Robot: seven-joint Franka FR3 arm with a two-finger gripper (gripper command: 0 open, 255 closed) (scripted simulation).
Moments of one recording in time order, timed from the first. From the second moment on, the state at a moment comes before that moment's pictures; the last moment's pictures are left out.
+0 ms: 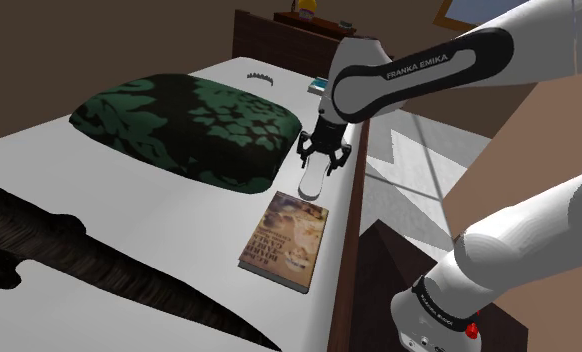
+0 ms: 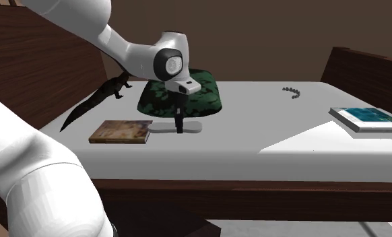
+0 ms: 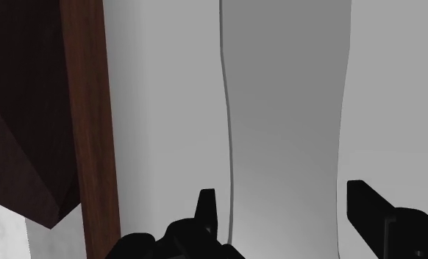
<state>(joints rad) -0.28 -0.30 0.31 -2.53 0.11 2.24 0.96</state>
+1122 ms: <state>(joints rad) -0.28 -0.40 0.28 -2.38 0.11 1.99 0.95</state>
